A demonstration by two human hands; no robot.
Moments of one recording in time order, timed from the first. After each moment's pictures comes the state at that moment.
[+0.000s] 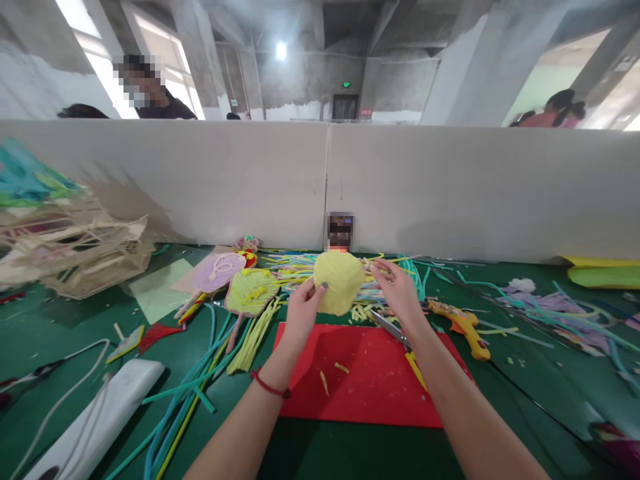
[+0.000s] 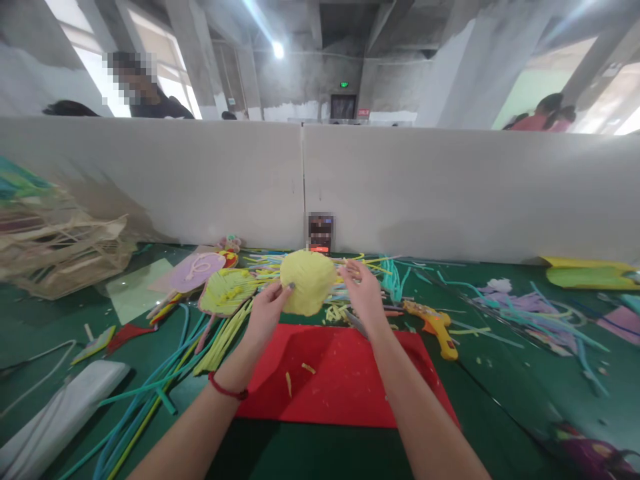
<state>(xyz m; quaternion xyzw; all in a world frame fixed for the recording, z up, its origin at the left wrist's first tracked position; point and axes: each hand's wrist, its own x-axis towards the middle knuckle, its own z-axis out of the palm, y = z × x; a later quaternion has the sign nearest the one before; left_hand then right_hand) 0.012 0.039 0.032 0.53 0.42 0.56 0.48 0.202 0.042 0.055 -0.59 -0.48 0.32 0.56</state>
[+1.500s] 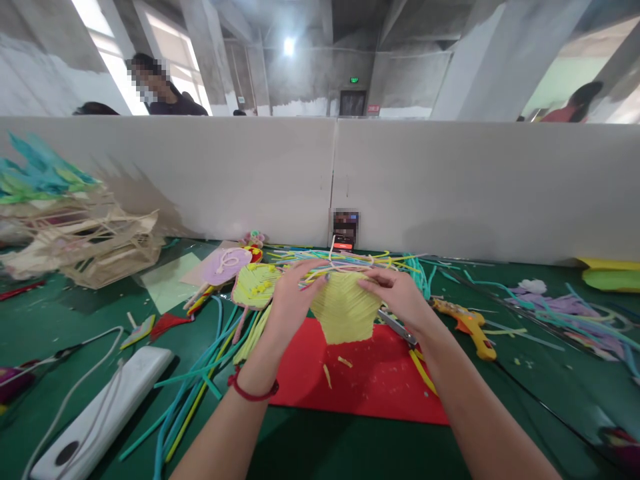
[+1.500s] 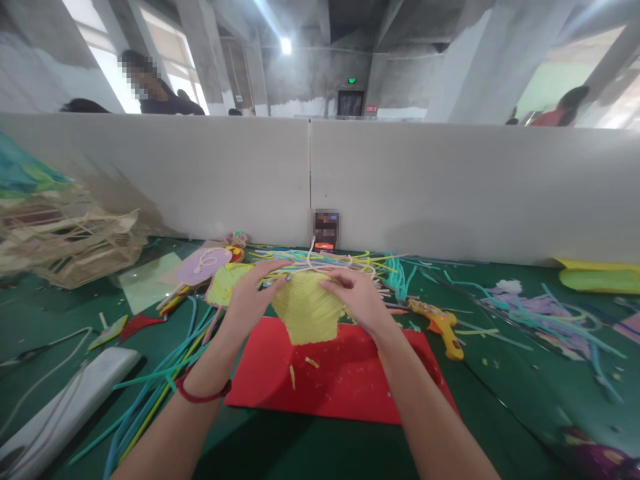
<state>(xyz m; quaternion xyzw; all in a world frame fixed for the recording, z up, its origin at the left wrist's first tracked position) -0.010 0.022 0.092 0.68 0.43 0.53 0.27 0.185 0.015 0.081 -0.48 -0.58 0.42 0.50</state>
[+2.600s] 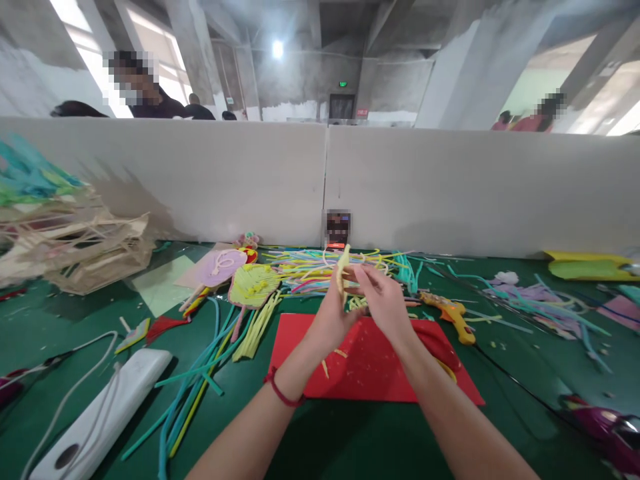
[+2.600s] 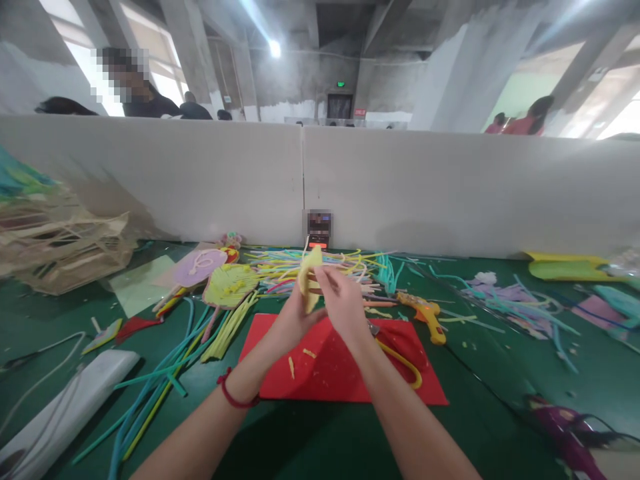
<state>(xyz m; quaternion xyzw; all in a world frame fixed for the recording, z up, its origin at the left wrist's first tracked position) 0.046 0.002 0.052 0.65 0.31 0.50 0.48 0.157 -0.007 0.080 -0.47 -0.58 0.33 0.58</state>
